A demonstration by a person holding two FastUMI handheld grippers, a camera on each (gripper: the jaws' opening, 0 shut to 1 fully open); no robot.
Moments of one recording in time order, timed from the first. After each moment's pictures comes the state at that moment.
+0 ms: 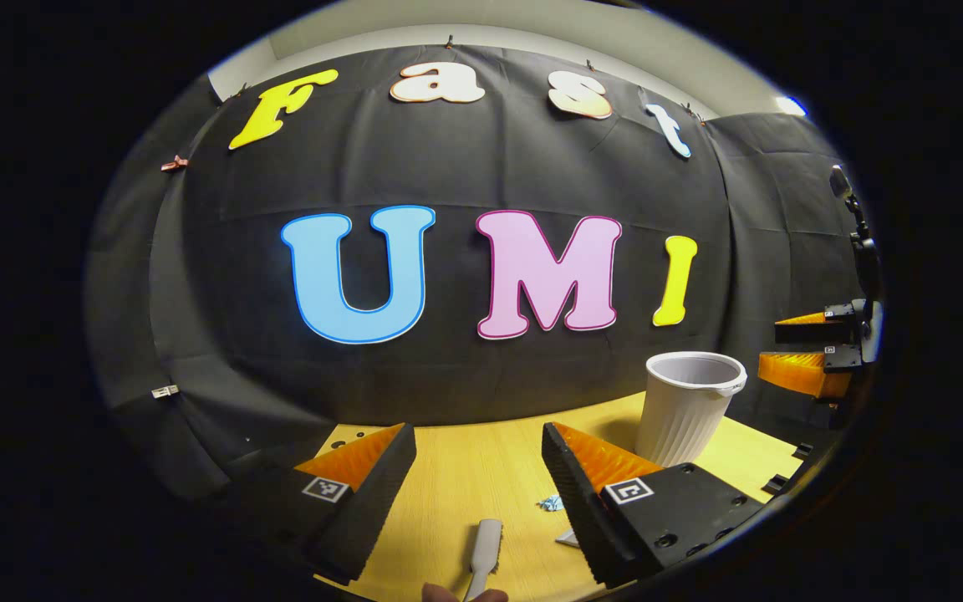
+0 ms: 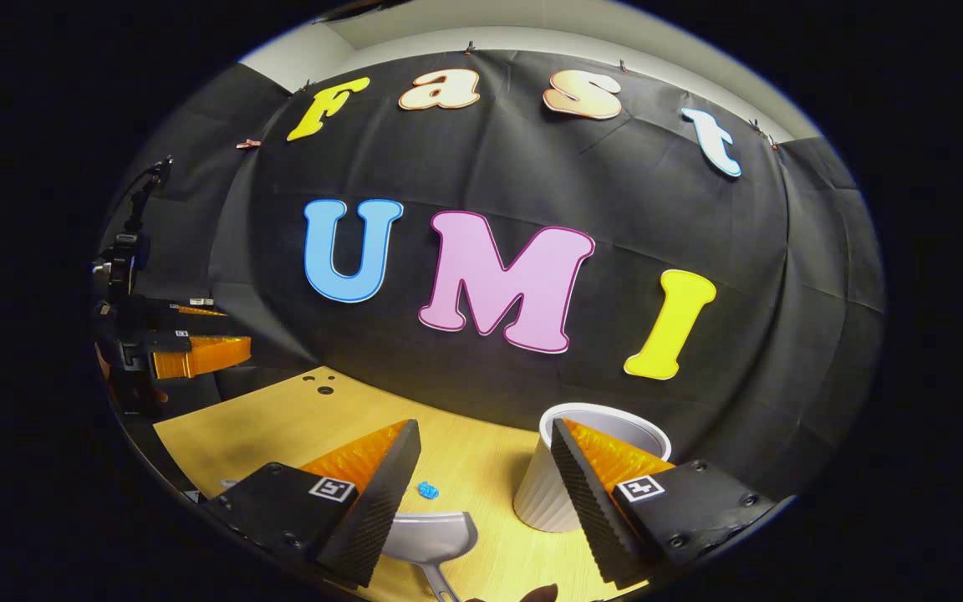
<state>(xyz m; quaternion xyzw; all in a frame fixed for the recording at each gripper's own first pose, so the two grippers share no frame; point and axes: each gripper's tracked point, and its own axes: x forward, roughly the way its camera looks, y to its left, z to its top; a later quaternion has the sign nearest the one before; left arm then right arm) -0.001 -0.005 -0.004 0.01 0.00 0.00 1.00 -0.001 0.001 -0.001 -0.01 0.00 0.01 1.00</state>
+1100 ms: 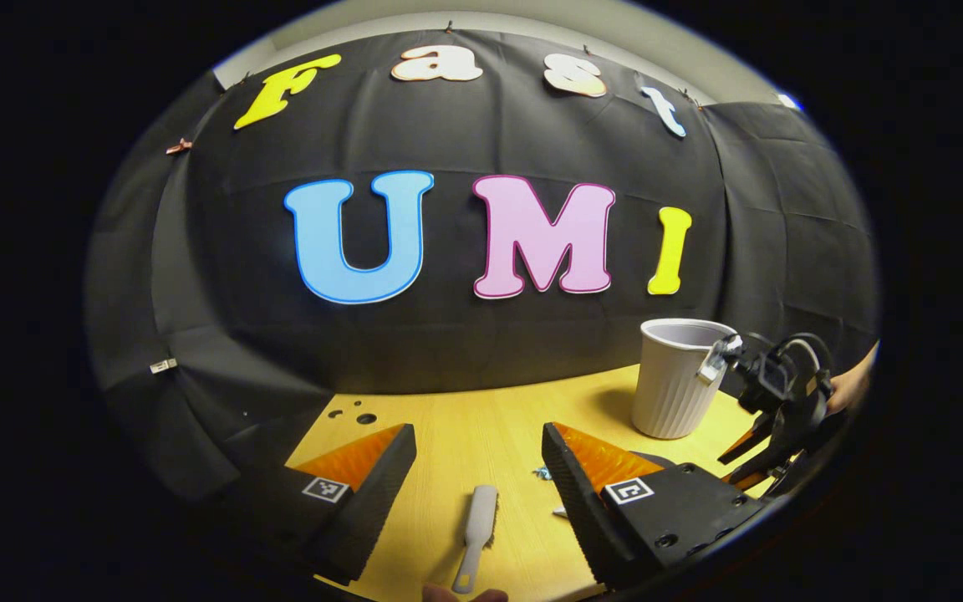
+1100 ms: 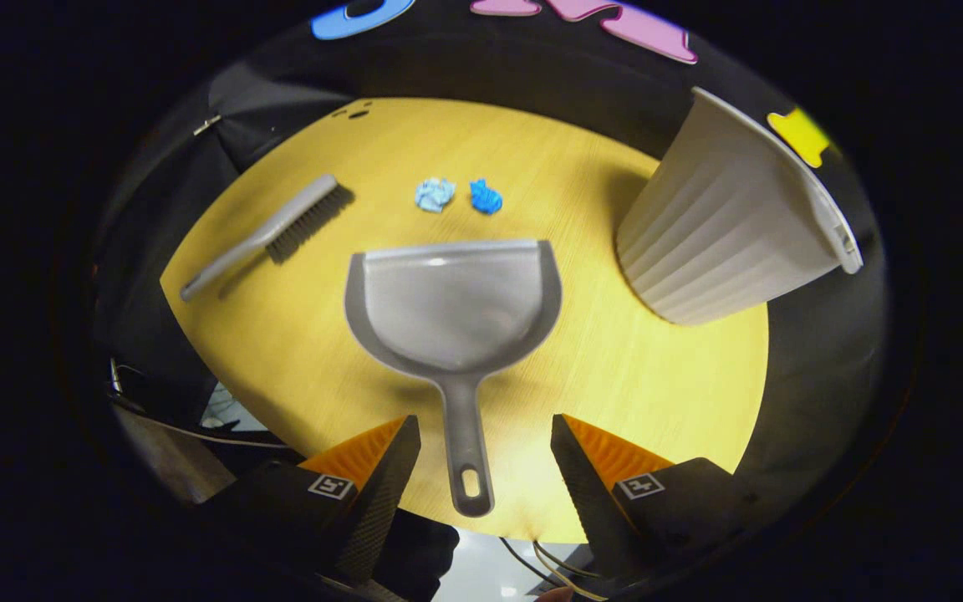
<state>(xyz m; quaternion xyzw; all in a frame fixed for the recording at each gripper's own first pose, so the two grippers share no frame) -0.021 -0.007 -0.072 0.00 0.05 0.00 1.00 -0.025 0.047 -0.329 -0.04 0.53 0.14 0.84</state>
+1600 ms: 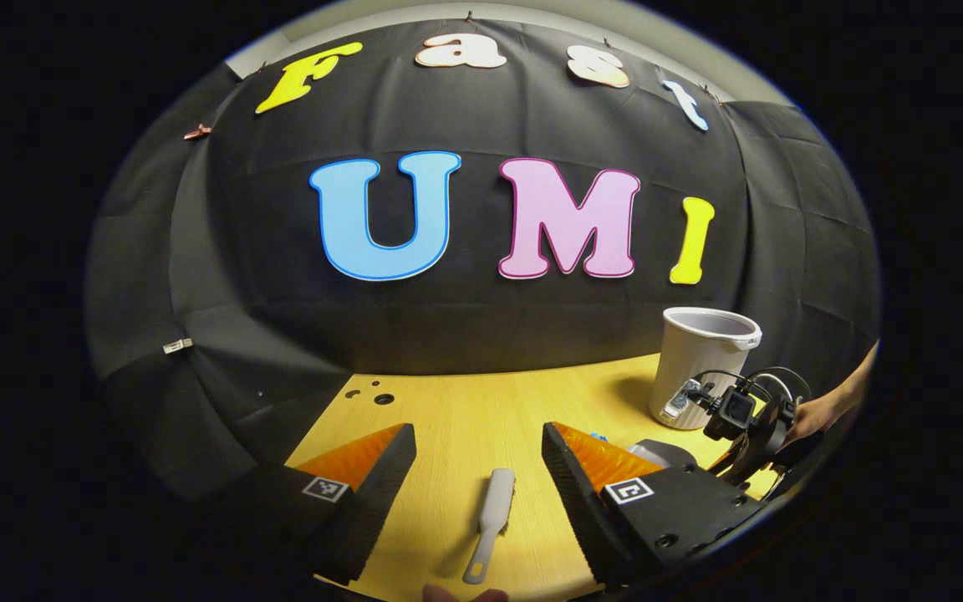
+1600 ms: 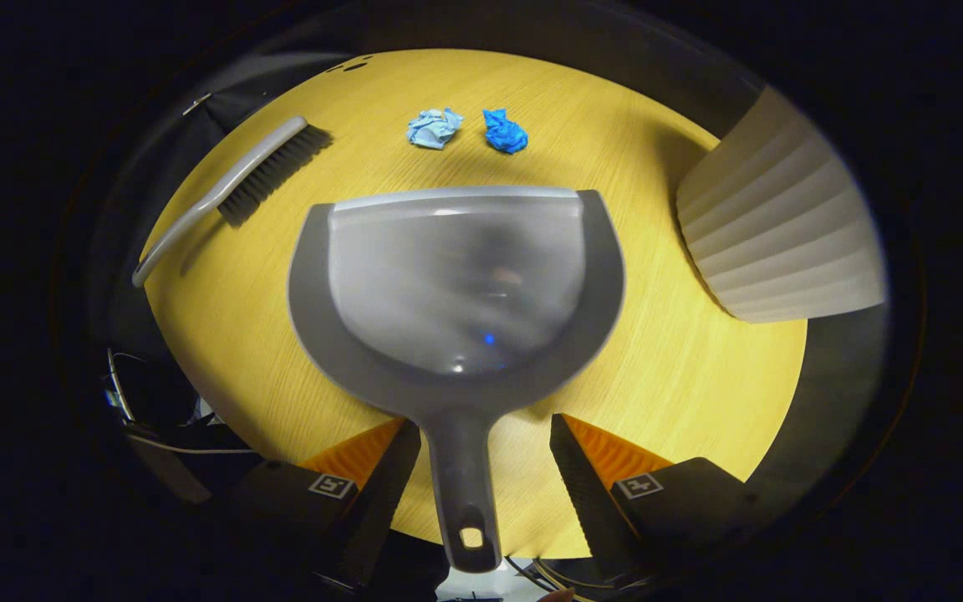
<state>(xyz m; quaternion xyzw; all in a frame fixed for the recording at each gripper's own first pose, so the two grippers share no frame) -0.022 0.015 -0.092 -0.01 0.07 0.03 1.00 0.000 0.072 -0.384 -0.05 0.58 0.16 0.80</state>
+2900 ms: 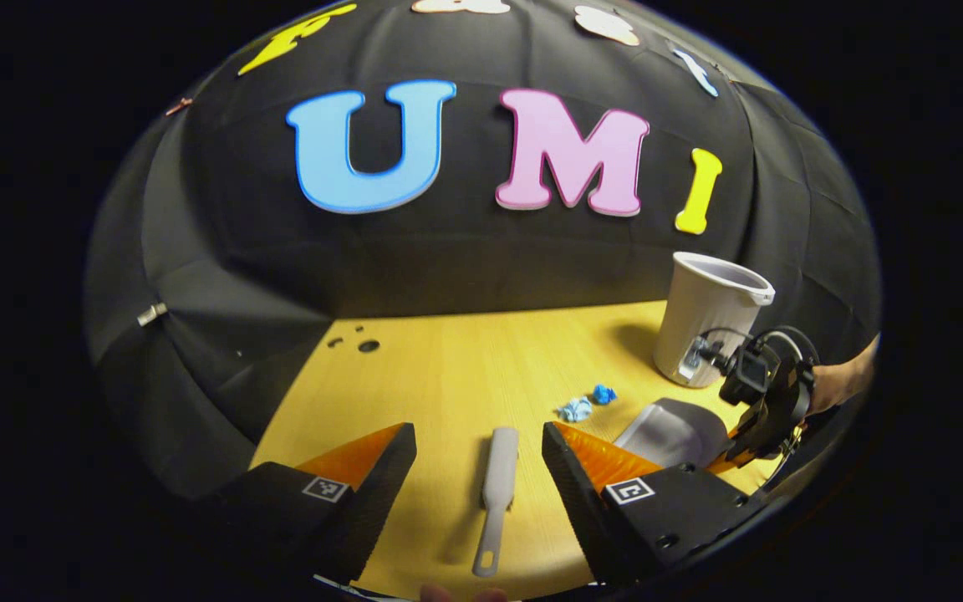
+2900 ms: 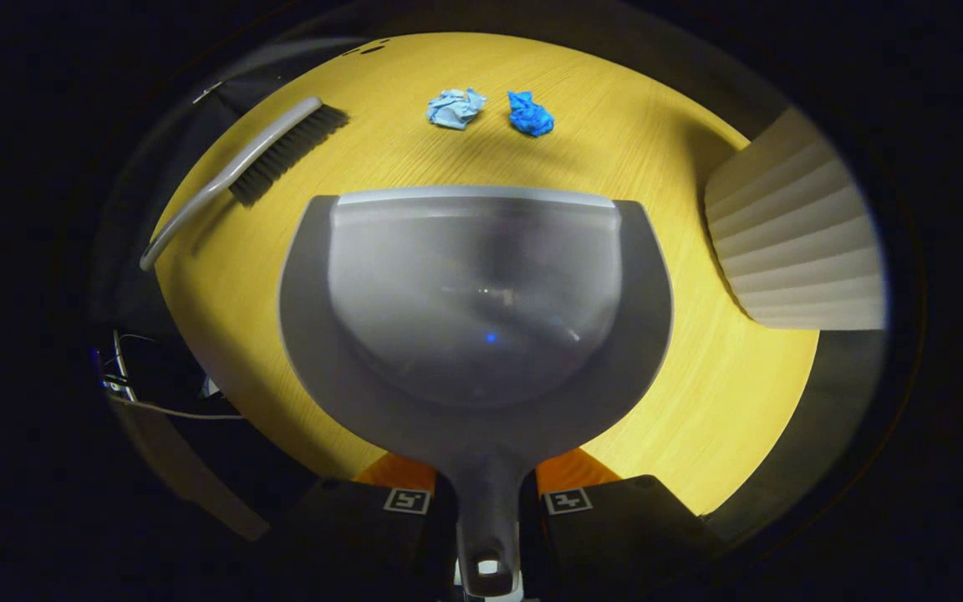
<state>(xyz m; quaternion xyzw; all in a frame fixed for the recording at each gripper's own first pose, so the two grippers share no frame) 0.020 0.022 -0.179 -0.03 0.21 0.00 0.98 -0.011 0.059 -0.376 -0.06 0.60 0.18 0.77</state>
